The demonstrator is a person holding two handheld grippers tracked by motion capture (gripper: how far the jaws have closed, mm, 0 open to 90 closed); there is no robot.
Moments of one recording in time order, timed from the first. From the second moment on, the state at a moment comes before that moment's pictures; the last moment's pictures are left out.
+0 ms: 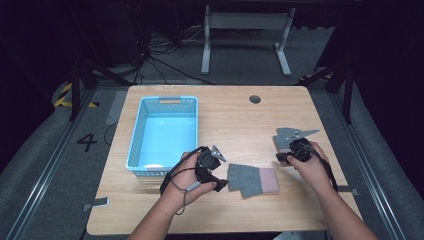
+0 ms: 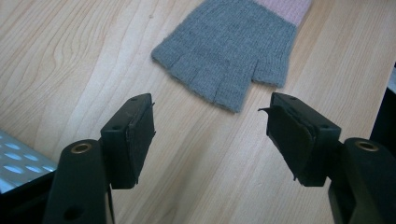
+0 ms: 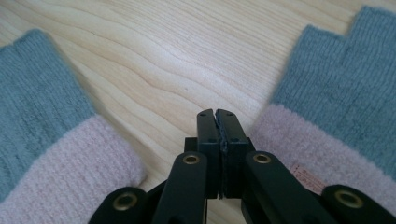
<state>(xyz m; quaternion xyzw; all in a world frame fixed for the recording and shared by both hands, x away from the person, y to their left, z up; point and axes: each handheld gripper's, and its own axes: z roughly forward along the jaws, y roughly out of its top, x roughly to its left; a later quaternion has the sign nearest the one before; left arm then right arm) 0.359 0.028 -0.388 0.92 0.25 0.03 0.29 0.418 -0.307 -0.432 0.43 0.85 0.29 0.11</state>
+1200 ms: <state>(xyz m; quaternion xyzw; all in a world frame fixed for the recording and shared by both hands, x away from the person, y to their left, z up) 0.364 0.018 -0.384 0.93 0.24 0.02 0.30 0.406 -0.351 -0.430 0.49 0.82 0.27 0.11</state>
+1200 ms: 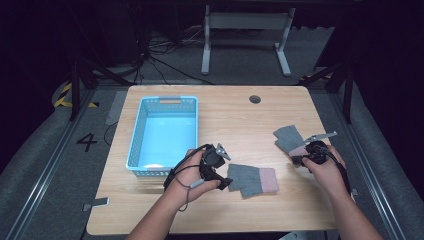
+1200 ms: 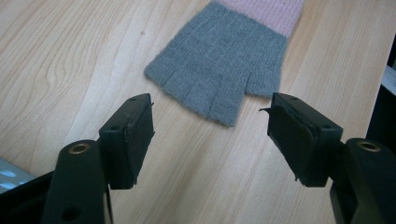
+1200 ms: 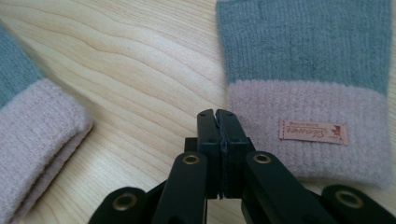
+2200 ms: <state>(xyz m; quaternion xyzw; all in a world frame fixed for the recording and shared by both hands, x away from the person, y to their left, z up) 0.366 0.020 -0.378 0.92 0.23 0.03 0.31 0.415 -0.341 -0.380 0.47 0.82 0.30 0.12</state>
